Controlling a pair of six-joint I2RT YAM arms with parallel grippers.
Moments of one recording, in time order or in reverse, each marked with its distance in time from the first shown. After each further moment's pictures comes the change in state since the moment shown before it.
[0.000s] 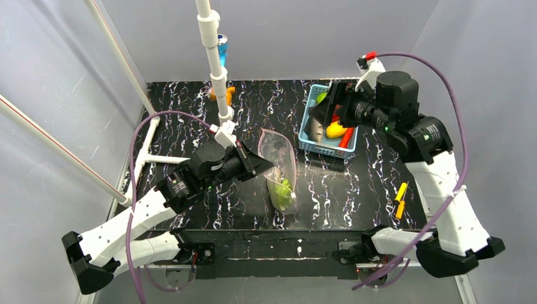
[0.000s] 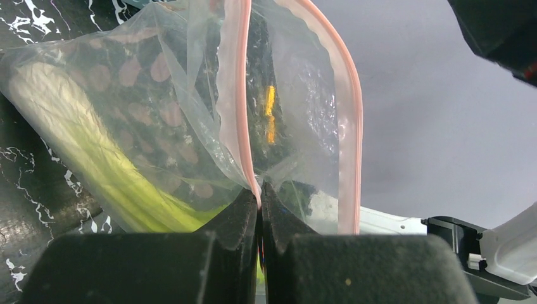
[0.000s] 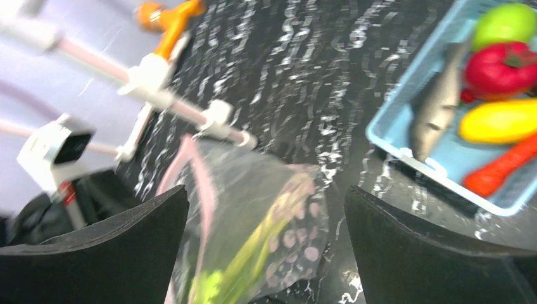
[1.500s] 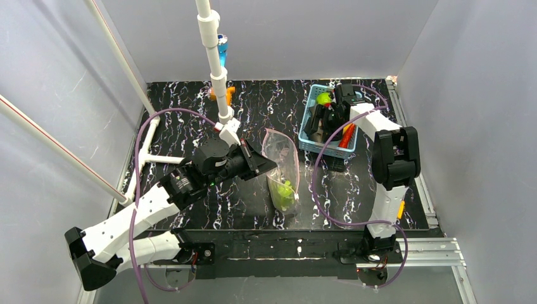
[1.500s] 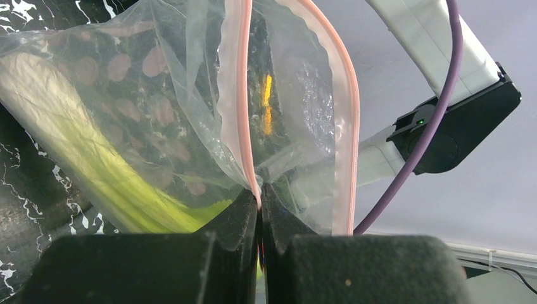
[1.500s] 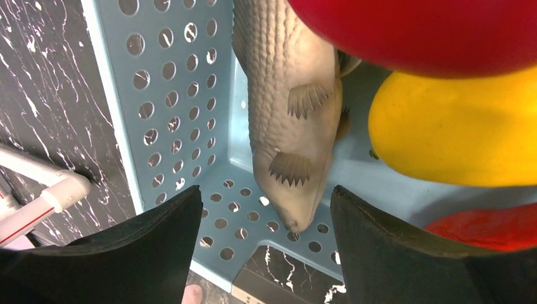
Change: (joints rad) left arm 0.000 0.046 0.040 -0.017 0.044 -0.005; right arm -0.335 0.807 -0.192 0.247 -0.154 0.011
